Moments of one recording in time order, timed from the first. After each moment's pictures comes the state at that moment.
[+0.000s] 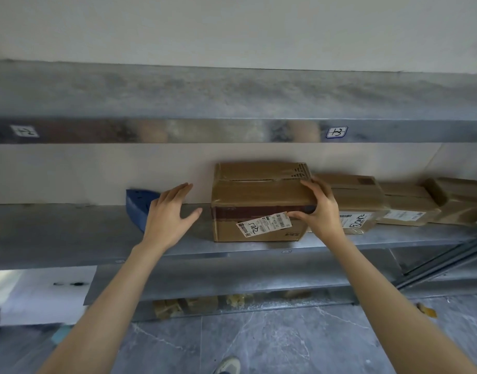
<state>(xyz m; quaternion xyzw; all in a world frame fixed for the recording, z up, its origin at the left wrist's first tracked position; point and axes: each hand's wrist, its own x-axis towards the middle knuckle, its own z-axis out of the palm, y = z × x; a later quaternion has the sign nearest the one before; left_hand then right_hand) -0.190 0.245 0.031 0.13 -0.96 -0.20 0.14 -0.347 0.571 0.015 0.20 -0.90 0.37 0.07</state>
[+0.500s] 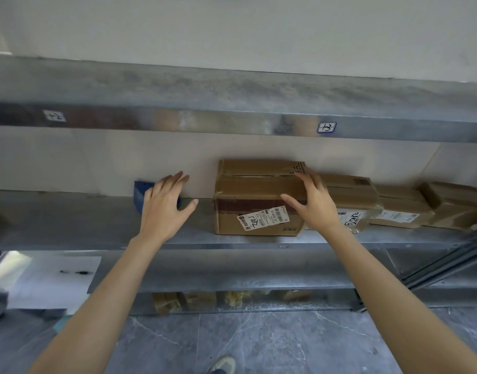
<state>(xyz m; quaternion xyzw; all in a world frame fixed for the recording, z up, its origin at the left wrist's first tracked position) -0.161 0.254 0.046 0.14 -0.96 -0.14 0.20 -0.330 0.564 0.050 0.24 -0.93 0.26 0.07</state>
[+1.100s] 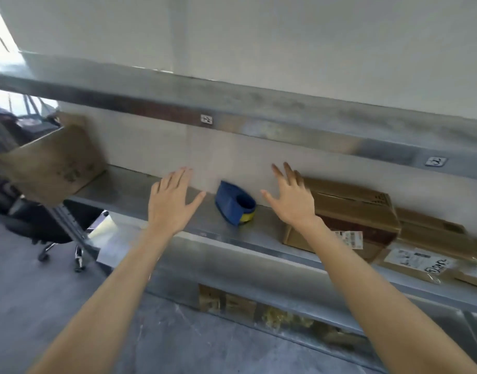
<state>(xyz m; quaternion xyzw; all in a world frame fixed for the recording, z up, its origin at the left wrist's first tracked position) -0.021 0.162 0.083 0.32 -0.93 -0.04 0.20 -0.230 0.358 0.093 0.40 -0.90 0.15 0.06</state>
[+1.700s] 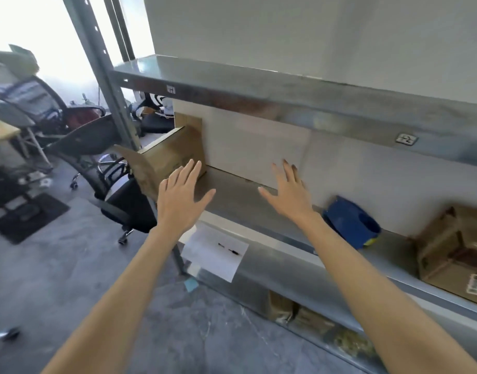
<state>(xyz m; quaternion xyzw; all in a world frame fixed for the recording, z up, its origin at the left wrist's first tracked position) 0.176 -0.076 0.083 0.38 -0.89 -0.01 0.24 -0.056 0.057 0.076 0.48 -0.86 0.19 -0.01</state>
